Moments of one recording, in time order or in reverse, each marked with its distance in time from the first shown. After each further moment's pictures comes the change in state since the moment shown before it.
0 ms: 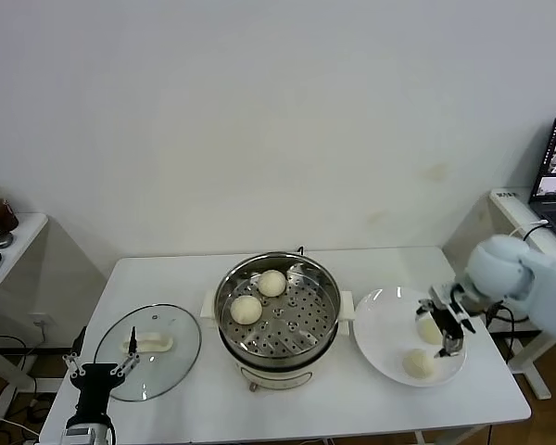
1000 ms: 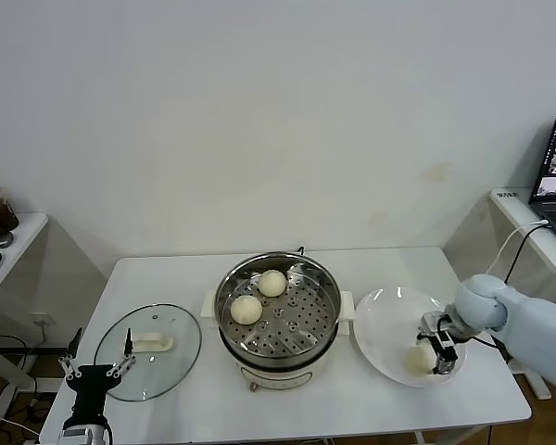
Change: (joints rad) left arm -0.003 -0.009 -0.015 0.013 0.002 -0.005 -0.003; right arm -0.290 0.114 0.201 -0.166 -0.130 0.006 0.056
